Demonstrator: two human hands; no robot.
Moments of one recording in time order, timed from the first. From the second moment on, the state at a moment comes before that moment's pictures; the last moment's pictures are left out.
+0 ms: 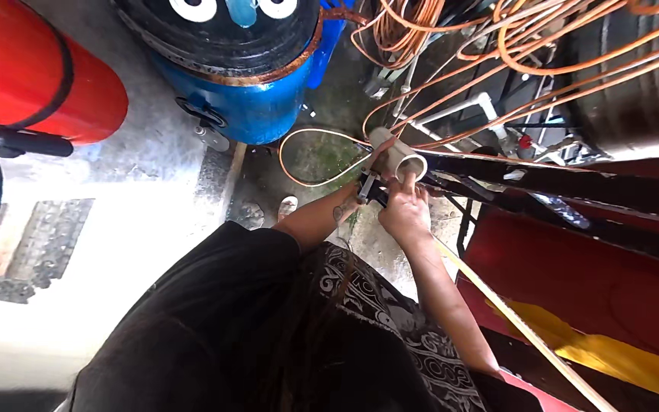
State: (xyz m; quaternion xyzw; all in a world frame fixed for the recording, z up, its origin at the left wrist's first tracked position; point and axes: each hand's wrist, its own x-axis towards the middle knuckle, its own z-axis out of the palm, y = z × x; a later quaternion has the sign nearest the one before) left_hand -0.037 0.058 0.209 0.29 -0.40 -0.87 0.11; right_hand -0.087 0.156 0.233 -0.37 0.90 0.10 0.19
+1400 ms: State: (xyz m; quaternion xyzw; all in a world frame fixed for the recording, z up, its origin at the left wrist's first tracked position) left_hand -0.135 -0.007 0.024 0.24 -0.08 -0.97 0.02; right_hand -0.079 0.158 0.254 -0.39 0.87 0.08 0.28
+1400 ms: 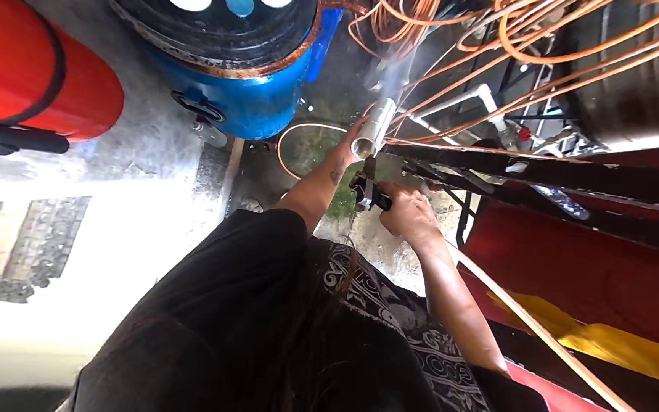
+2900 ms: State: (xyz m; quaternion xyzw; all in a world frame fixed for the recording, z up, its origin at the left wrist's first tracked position) left_hand -0.119 0.010 0.033 0.24 0.00 -0.97 0.01; right_hand -0.084 0.166 0.262 -0.41 0.86 0.04 0.30
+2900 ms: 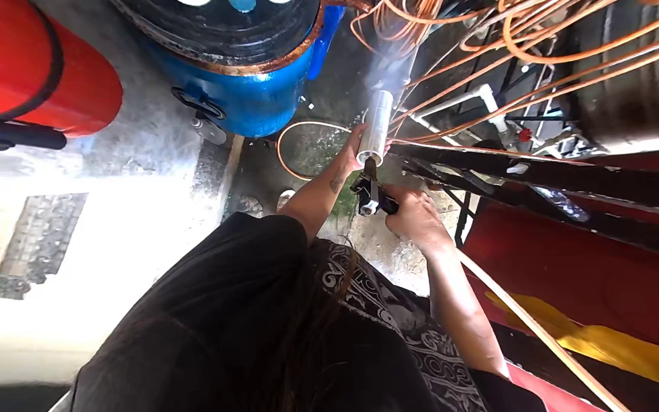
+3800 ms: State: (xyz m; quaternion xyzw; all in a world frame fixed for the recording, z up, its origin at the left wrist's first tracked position) left_hand -0.094 0.004 0.001 0.33 -0.42 -0.84 0.02; right_hand -0.091 0.169 0.273 -0.40 0.88 0.01 0.27
